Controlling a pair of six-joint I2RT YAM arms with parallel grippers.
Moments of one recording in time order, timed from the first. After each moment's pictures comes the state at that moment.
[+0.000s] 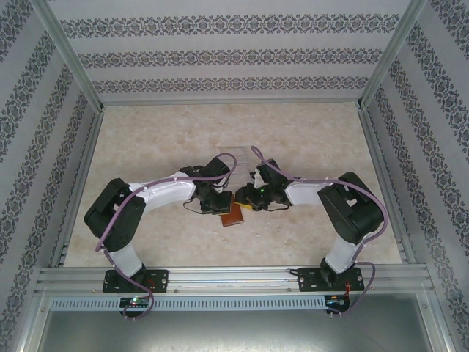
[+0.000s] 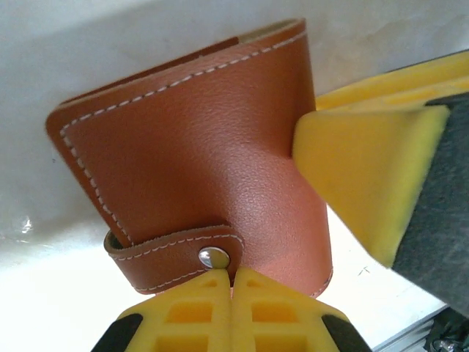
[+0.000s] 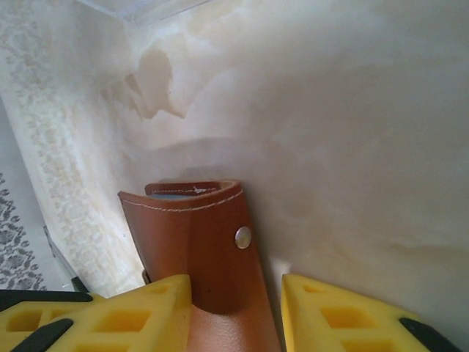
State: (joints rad) left arm -0.68 1.72 1.06 -0.60 0.35 -0.73; right arm 0.56 1.74 0.76 0.02 -0.61 0.89
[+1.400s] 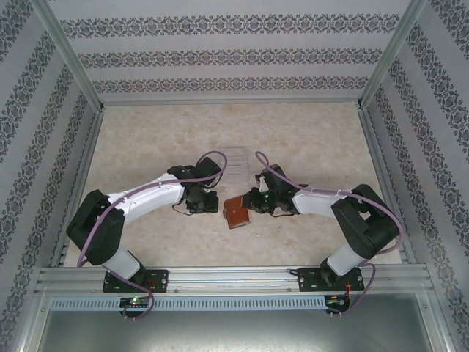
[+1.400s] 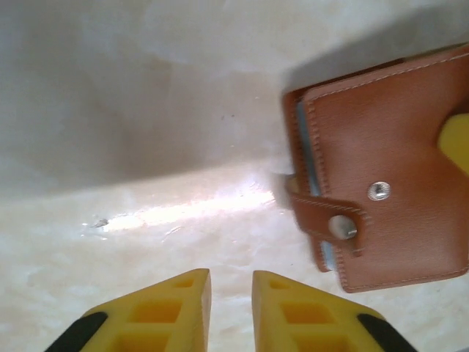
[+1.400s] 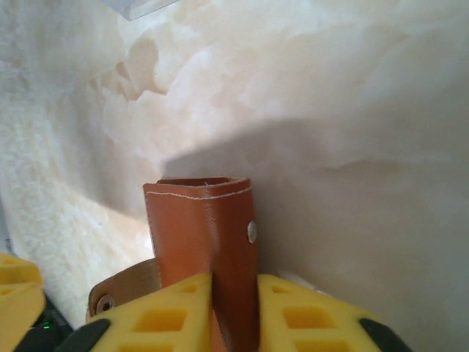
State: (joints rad) left arm -0.67 1.57 1.03 -0.79 0.14 -0.69; right arm 0.58 1.59 0.66 -0.02 -0.46 0.86
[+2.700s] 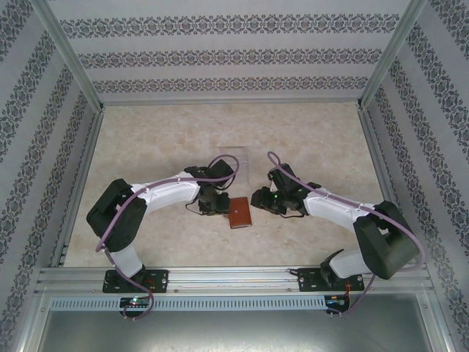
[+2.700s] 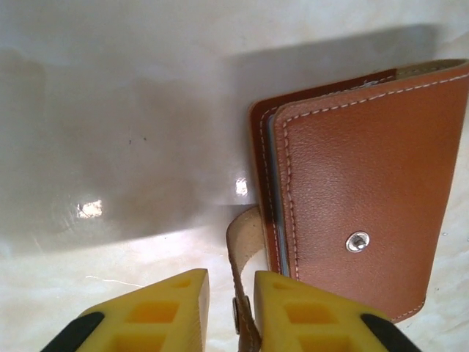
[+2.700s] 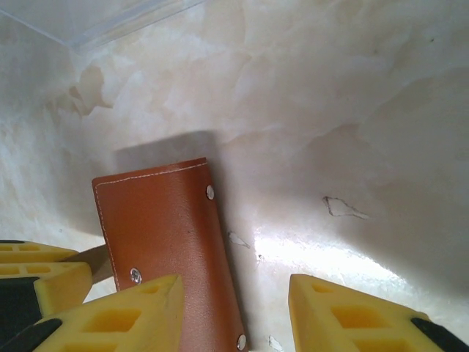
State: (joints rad) left arm -0.73 1.73 1.10 -0.70 0.19 -0.79; right arm 0.56 1.41 0.68 -0.28 -0.32 0.83
